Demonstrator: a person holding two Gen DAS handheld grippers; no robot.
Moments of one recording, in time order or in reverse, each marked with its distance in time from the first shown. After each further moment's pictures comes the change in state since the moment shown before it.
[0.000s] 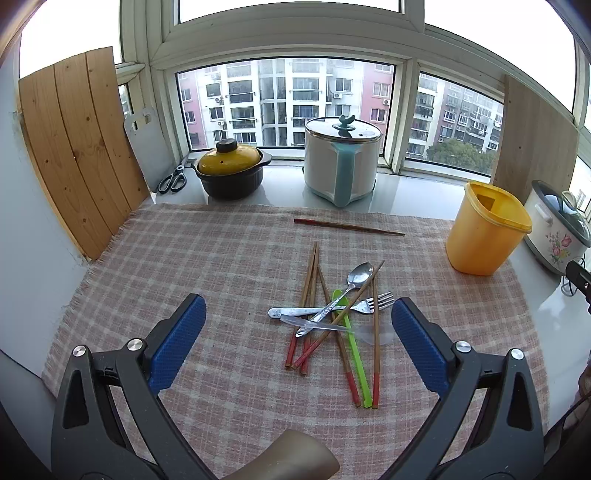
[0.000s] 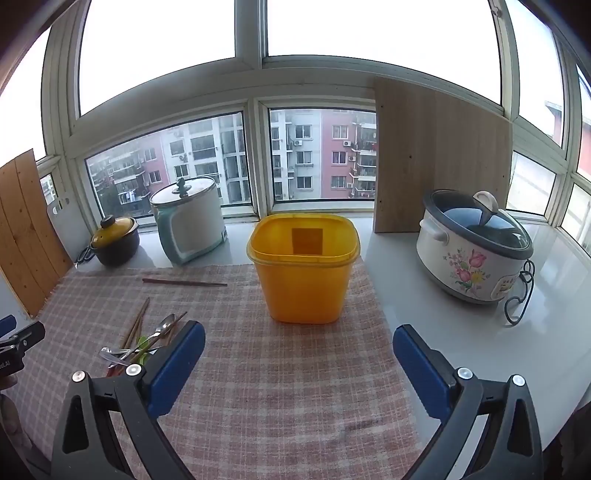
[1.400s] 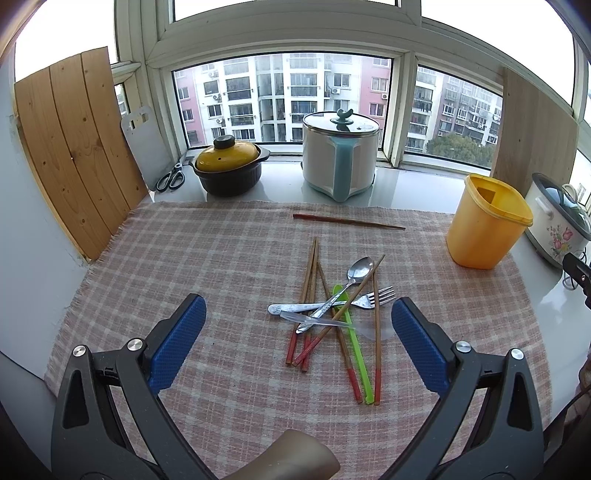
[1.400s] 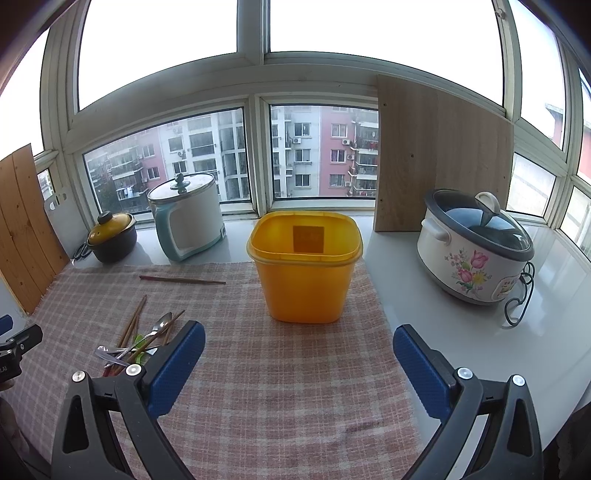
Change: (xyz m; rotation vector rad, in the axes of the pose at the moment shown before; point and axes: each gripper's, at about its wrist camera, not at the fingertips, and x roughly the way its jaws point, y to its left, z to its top) left arm 0.006 0.000 -0.005 0.003 0.005 0.001; right arm 0.006 0.005 -0.002 -0.007 0.004 -0.010
